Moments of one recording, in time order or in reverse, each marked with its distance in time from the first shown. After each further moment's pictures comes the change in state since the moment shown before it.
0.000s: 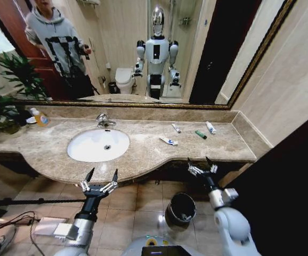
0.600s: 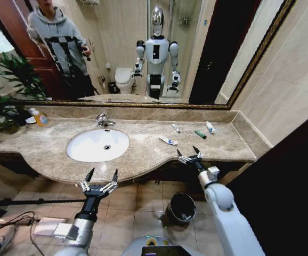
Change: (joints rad) left arm 0.000 0.000 0.000 0.000 0.000 0.000 0.000; right arm 0.321 -0.169 -0.191 -0.262 -0.010 -0.090 0.041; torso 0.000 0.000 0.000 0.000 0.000
